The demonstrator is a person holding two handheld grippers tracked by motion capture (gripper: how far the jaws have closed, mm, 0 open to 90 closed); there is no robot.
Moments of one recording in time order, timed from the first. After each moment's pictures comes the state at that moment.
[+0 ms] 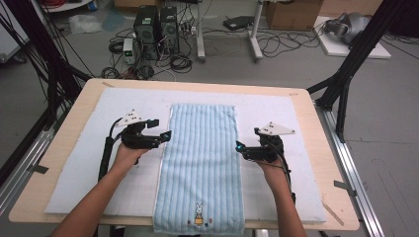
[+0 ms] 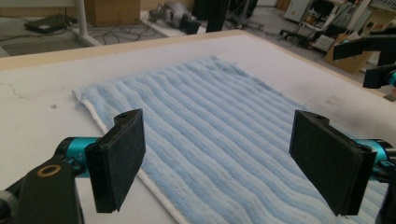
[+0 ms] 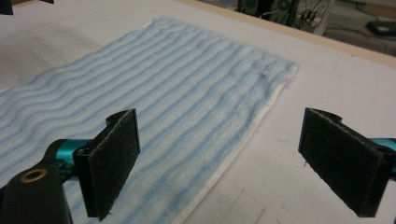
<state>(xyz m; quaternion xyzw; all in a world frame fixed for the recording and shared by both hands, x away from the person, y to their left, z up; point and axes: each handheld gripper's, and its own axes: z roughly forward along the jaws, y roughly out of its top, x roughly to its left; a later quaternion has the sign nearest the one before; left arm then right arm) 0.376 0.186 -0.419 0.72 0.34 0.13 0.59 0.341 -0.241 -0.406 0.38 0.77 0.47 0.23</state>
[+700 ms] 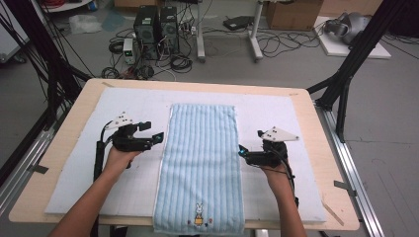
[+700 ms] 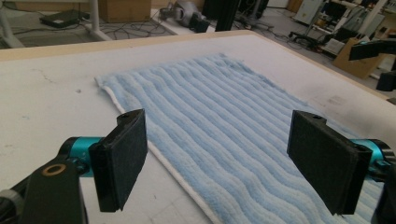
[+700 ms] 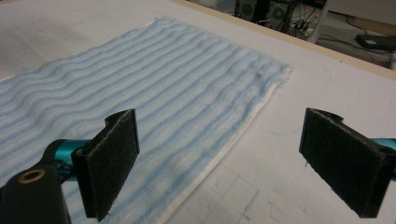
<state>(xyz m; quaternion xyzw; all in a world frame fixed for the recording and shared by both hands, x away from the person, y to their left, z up) 0.367 0.202 -0.413 0.71 0.37 0.14 0.58 0.329 -0.247 -0.404 0.37 0.77 0.46 0.24</state>
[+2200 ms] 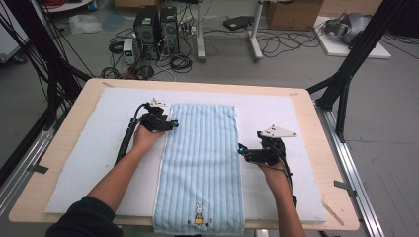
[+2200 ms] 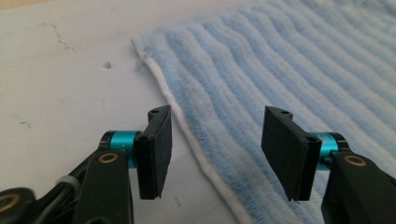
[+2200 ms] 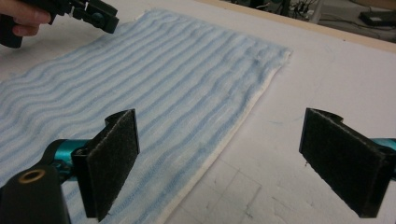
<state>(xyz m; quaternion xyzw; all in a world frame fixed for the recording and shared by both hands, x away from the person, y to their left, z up) 0.462 0.146 -0.445 0.78 0.44 0.17 0.40 0.342 -0.246 -0.414 0.41 0.76 0.45 0.22</state>
